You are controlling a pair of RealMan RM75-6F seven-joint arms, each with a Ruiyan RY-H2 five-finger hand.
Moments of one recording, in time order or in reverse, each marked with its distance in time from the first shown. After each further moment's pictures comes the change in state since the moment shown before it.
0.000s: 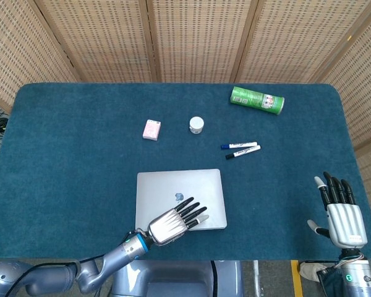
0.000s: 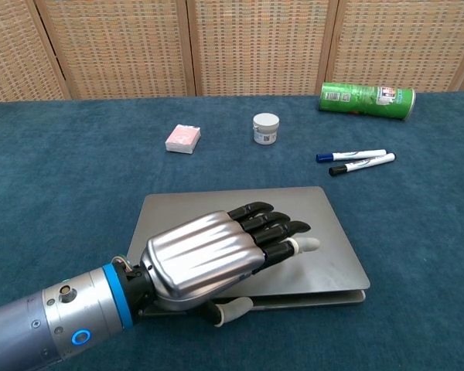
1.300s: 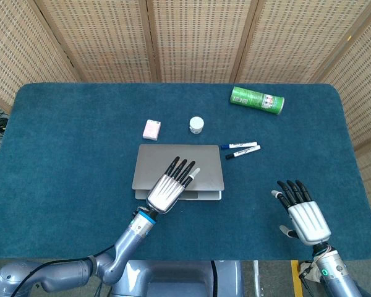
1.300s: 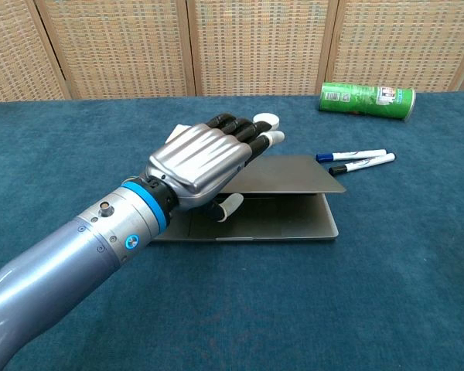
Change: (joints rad) left arm -0.029 -0.076 -0.237 -0.044 -0.338 0.054 0.390; right arm 0.127 -0.042 -0.068 0.055 -0.158 -0.173 0.014
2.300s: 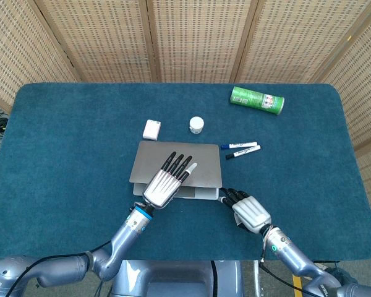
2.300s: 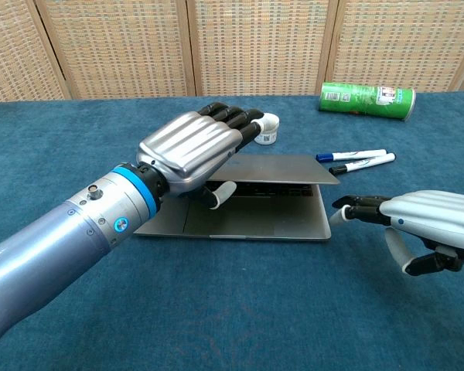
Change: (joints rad) left arm -0.038 0.050 0.019 -0.023 -0.039 0.028 -0.049; right arm 0.293 -0.176 0.040 0.010 0.222 -0.458 -0.041
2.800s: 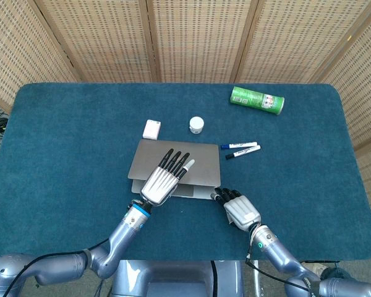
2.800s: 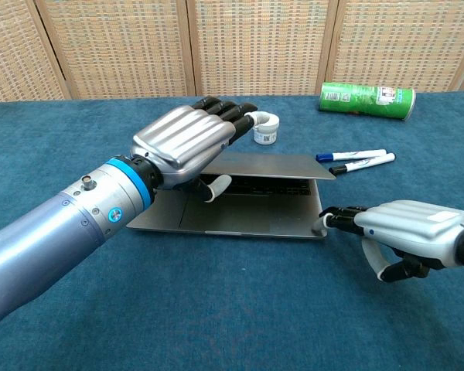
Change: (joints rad) left arm -0.013 0.026 0.000 -0.007 -0.024 0.008 -0.021; right arm 0.054 -0.091 0.014 -0.013 0.245 -0.015 -0.253
